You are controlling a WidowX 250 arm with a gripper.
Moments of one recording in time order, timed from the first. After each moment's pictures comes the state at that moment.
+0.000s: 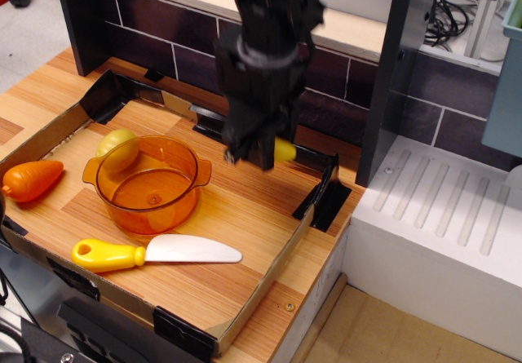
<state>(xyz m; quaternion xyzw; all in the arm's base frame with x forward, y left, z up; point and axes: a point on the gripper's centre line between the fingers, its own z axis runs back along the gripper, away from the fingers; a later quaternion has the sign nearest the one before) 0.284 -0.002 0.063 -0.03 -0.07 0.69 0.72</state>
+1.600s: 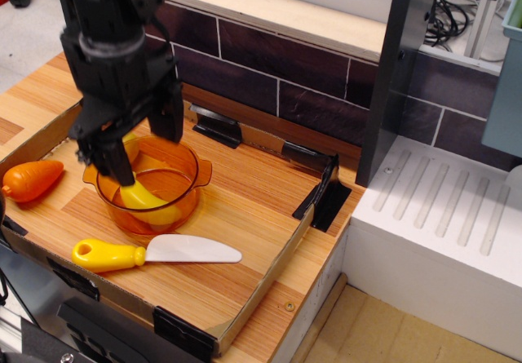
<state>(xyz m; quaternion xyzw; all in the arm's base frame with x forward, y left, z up) 0.223 0.068 0.078 -0.01 -0.05 0.69 0.73</state>
